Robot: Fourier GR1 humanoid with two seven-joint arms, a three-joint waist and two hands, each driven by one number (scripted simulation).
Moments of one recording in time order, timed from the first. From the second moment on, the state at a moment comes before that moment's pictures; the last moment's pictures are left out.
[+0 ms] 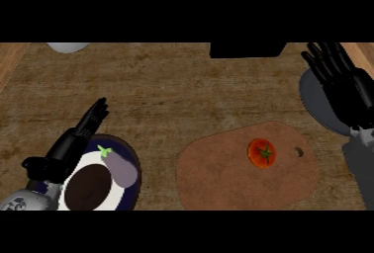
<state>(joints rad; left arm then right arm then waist) -0.12 0.53 -0.35 -1.50 0.32 0.09 -0.16 -0.40 -0.42 -0.01 -1.47 -0.45 0.12 0.01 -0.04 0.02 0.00</state>
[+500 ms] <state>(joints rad) -0.18 0.49 -0.23 -1.46 0.35 0.22 -0.11 -0.40 -0.49 0.19 -1.49 -0.35 0.62 -0.30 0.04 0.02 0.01</state>
